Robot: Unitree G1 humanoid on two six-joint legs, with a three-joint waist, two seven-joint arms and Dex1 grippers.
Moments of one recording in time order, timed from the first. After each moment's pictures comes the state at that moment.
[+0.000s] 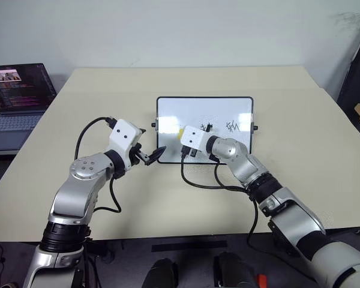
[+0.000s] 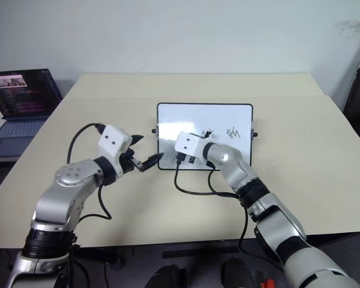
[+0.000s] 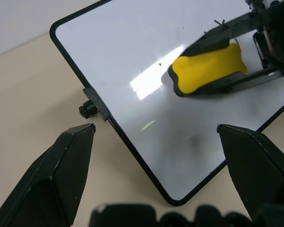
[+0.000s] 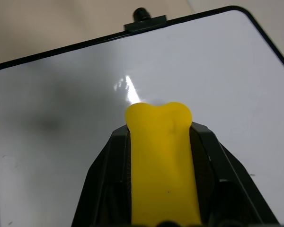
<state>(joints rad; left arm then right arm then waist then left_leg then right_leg) -0.37 0.59 0.02 -0.19 -0.23 0.52 -0.60 -0.93 -0.15 0.45 0.63 -0.37 0.00 0.40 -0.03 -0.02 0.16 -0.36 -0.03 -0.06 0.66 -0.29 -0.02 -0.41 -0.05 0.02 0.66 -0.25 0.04</state>
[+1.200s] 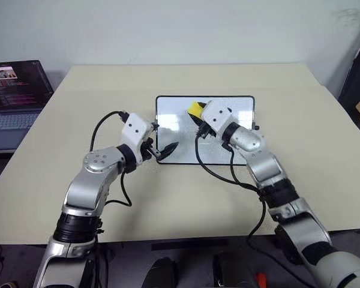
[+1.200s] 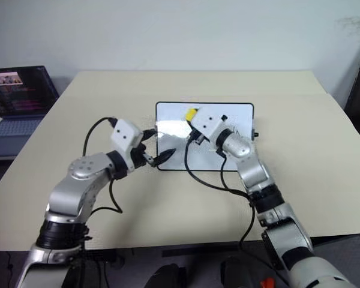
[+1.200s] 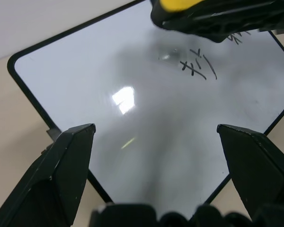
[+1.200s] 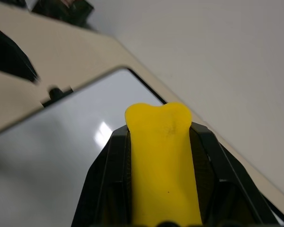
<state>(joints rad) -0.47 0.52 -0.04 -0.14 -0.24 0.50 -0.64 -0.72 -0.20 0.23 0.16 -0.15 0.05 0.47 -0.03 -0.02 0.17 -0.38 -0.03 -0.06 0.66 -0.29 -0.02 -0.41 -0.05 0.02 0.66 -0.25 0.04</state>
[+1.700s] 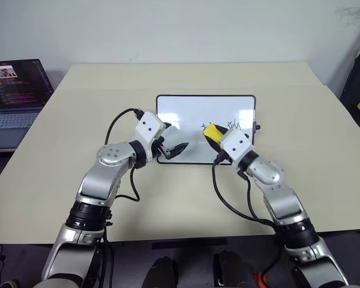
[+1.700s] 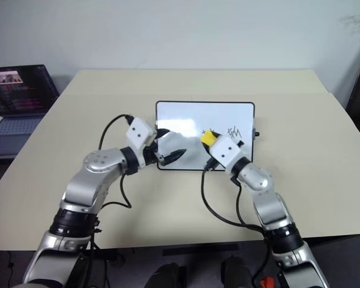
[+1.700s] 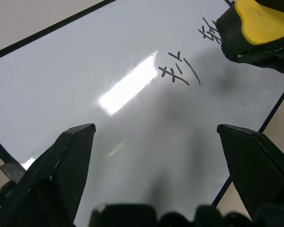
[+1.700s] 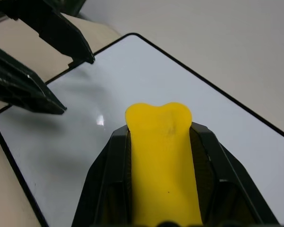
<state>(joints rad) -0.54 0.49 -0.10 -0.03 -0.20 0.42 -0.69 -0.37 -0.27 0.21 -0.15 -0.17 0.13 0.41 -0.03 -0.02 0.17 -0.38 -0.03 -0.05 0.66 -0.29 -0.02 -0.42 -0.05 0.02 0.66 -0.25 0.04</state>
